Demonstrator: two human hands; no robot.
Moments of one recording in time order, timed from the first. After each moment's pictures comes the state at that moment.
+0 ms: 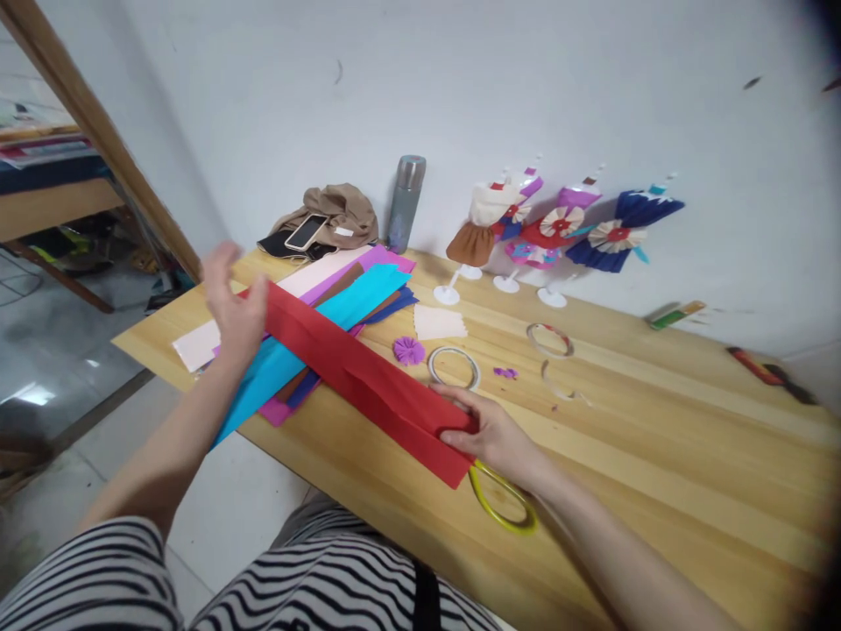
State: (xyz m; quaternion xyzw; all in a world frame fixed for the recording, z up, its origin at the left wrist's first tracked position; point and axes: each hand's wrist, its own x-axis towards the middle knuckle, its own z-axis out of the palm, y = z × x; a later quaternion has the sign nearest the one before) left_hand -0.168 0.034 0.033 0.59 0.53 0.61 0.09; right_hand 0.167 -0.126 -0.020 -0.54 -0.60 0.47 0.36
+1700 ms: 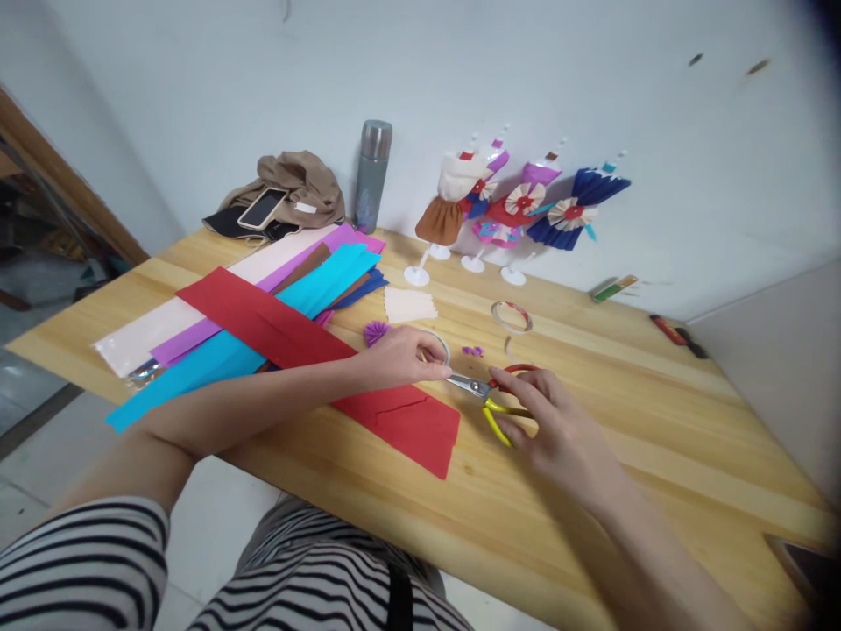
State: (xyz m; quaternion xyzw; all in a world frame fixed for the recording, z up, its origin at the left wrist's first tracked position) left_hand 0.031 -0.021 0.010 0.77 0.25 0.19 0.55; right_hand 0.244 -0.178 -0.002 -0.59 -0.77 -0.03 0.25
